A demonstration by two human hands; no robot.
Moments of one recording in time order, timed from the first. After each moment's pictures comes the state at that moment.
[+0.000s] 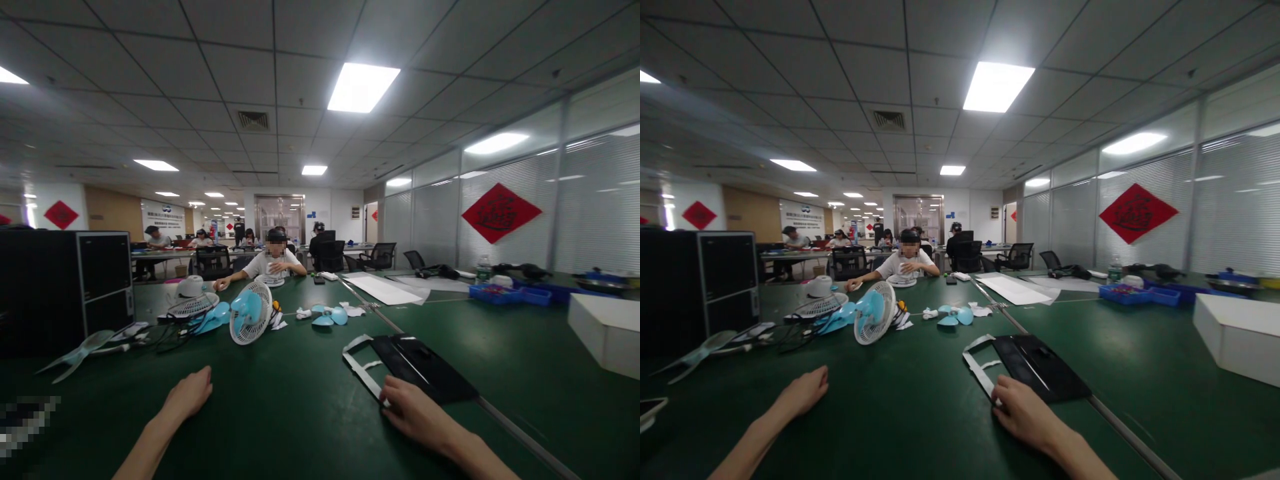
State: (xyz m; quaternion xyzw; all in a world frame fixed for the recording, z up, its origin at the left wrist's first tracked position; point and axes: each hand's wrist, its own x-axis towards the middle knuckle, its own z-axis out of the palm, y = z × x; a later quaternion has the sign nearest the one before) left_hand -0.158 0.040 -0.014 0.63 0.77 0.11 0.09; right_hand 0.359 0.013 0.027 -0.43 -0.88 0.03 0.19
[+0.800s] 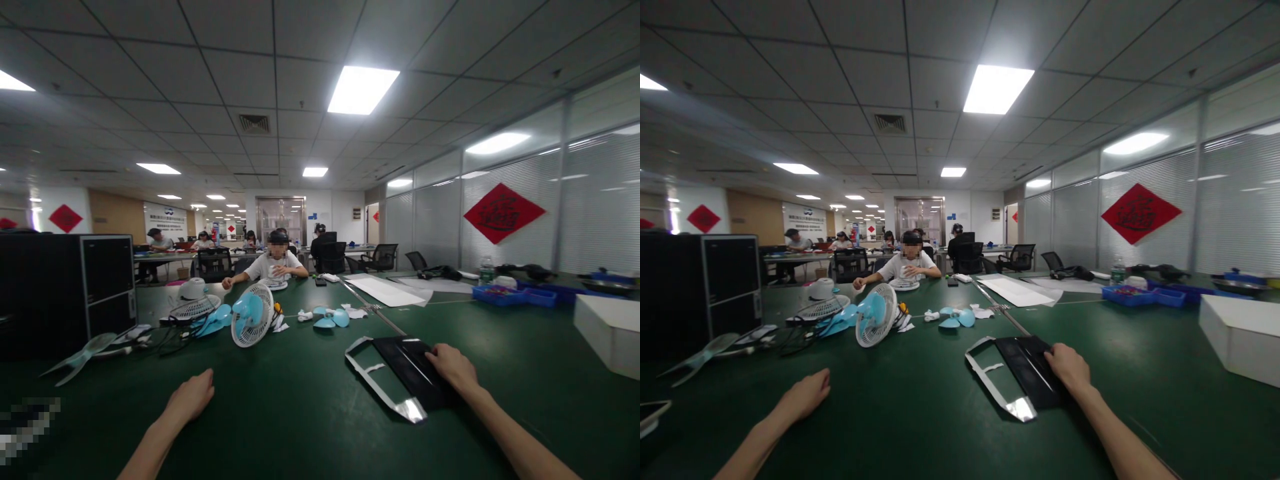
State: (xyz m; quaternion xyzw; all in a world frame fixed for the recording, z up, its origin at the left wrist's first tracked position) left_hand -0.154 0.035 -0.009 0.63 0.76 0.13 0.10; right_hand 0.472 0.127 0.027 -0.77 -0.60 -0.02 0.20
